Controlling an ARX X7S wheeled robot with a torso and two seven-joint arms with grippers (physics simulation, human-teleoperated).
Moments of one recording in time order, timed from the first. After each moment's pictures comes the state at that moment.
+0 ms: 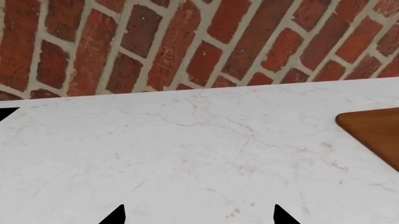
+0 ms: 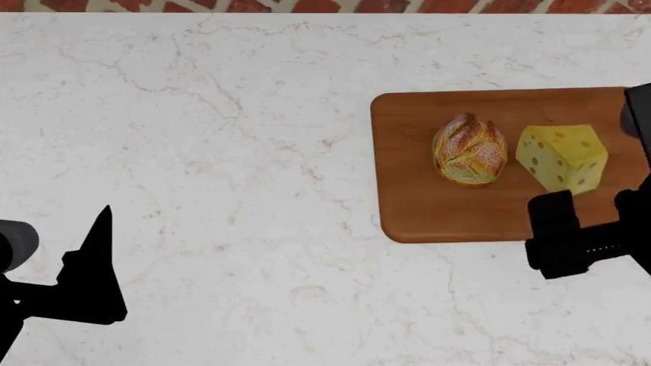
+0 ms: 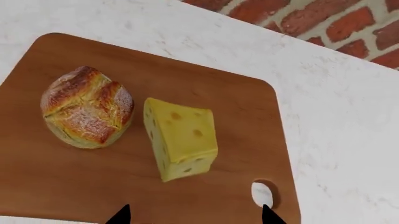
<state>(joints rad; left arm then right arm) -0.48 -0.29 -0.06 0.84 -0.66 -1.27 -0.38 1.15 0.95 -0.48 -0.13 1.28 1.26 0.48</state>
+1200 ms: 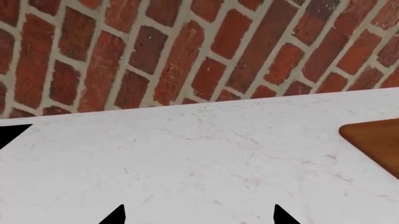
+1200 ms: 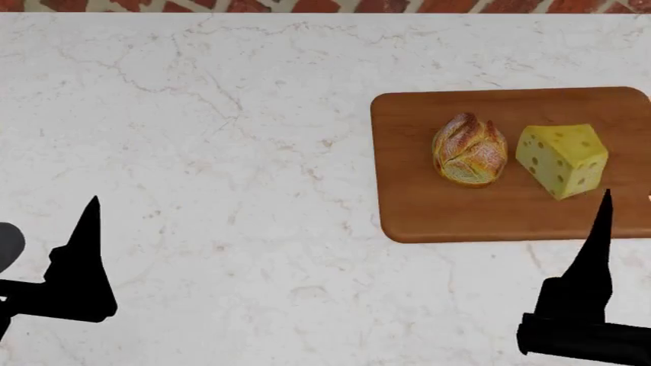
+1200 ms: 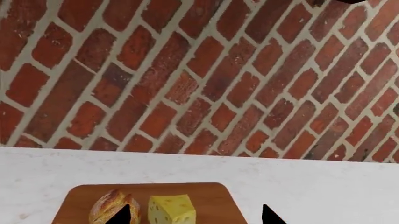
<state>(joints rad) -0.47 -0.33 -0.04 0.87 -0.67 -1.22 -0.41 0.03 1.05 0.16 -0.91 1.05 0.43 0.86</state>
